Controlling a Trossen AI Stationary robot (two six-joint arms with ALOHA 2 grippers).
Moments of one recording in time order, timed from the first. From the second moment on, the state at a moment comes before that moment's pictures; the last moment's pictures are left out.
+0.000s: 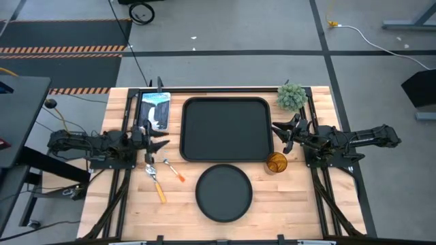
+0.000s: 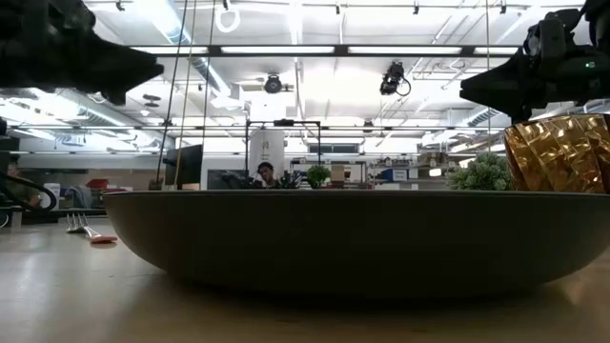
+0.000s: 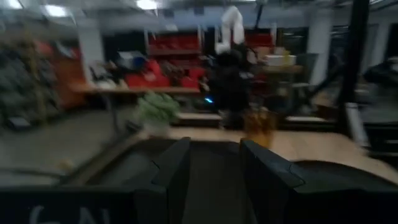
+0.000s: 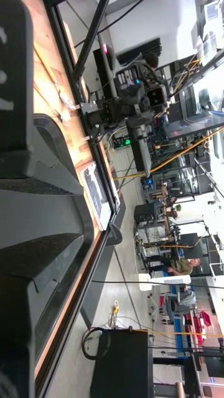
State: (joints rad) left arm -0.13 0.09 0.01 0.25 -0.34 0.09; right arm 0.07 0.18 0.01 0.26 0.48 0.14
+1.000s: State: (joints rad) left arm 0.04 0.87 0.26 0.80 -0.35 0.06; right arm 0.14 0.32 0.01 0.42 0.16 0.50
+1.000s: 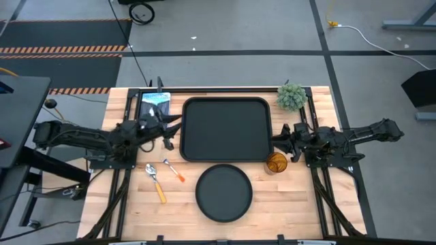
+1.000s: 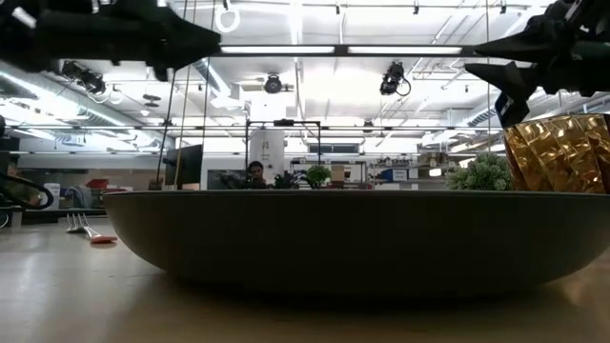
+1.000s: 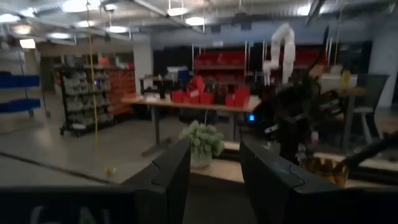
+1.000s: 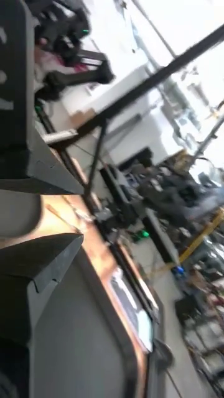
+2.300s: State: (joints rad) left arm 0.12 1.56 0.92 0.20 0.16 -0.08; right arm 0.02 0.83 0.70 -1.22 0.04 0.96
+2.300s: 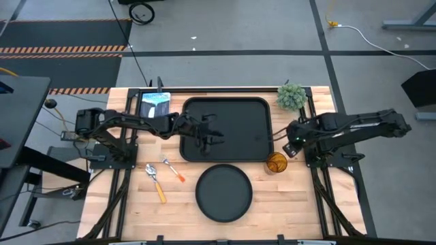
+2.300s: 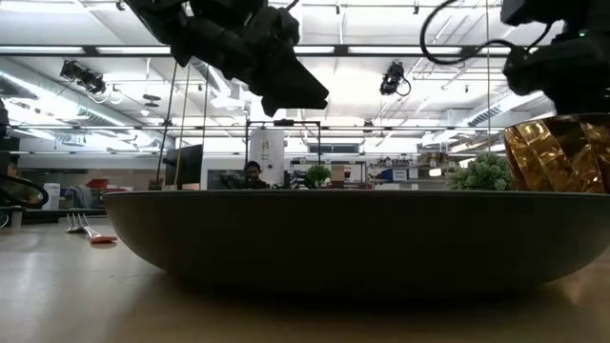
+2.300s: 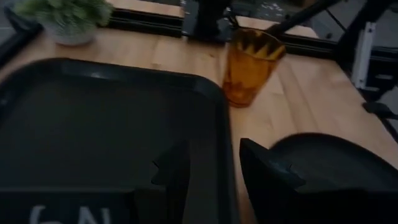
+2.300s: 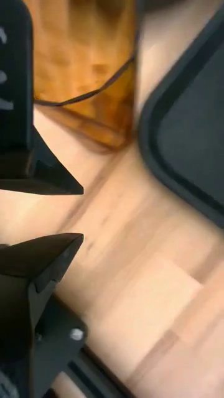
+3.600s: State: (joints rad) left arm 0.08 1.44 0.92 -0.03 0.09 -0.17; right arm 0.29 1.18 0.67 -0.71 0.02 0.61
